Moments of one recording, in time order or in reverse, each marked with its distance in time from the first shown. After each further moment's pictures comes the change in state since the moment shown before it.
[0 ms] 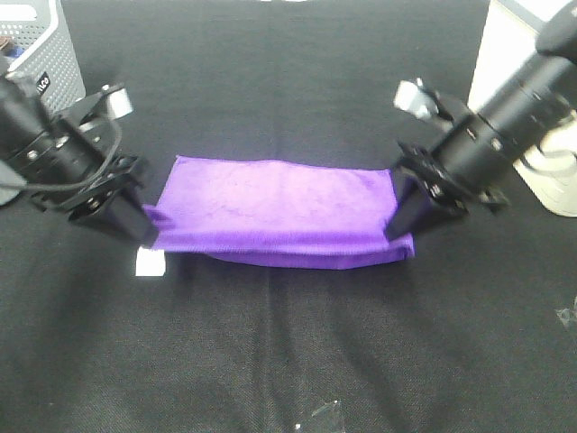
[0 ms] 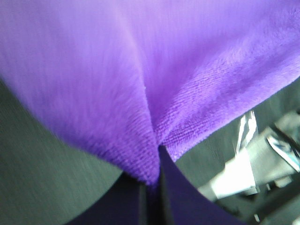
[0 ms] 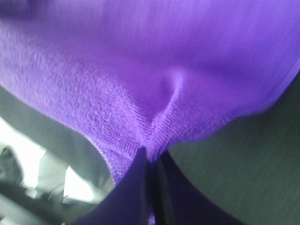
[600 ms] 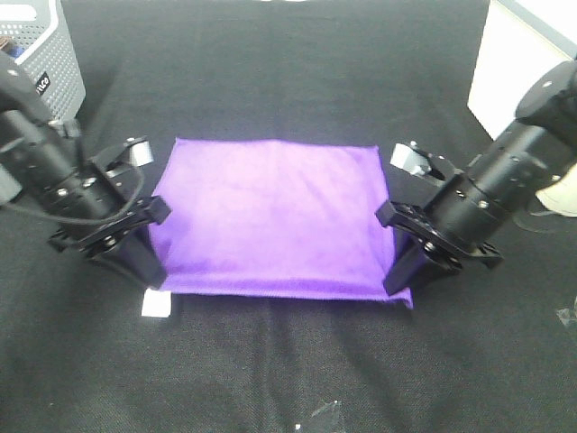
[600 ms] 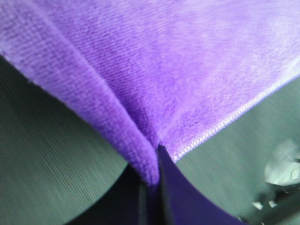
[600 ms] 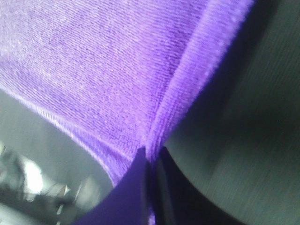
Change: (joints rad) left arm 0.000 0.123 0.021 -0.006 0.056 0.000; right arm -0.004 0.046 0.185 0.069 -0.078 -0.082
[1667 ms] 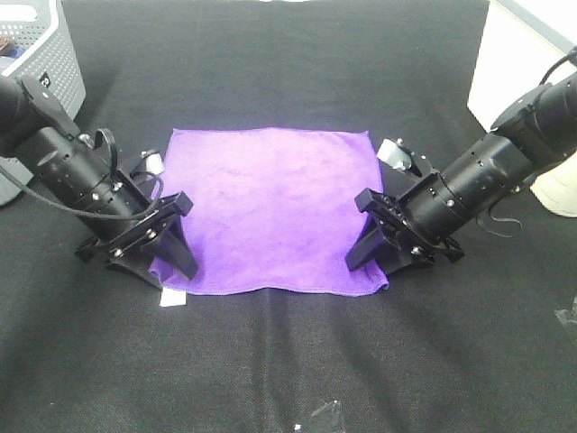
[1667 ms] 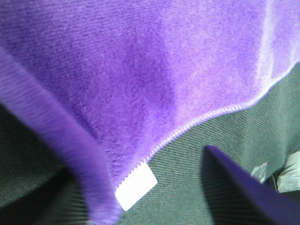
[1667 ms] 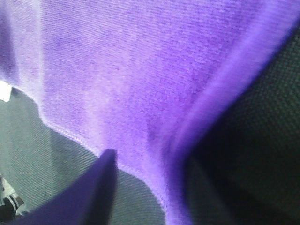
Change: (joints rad) left arm 0.012 0.225 -0.163 -0.080 -0.010 -0.057; right arm -0.006 0.206 -0.117 0.184 -0.105 -0.139
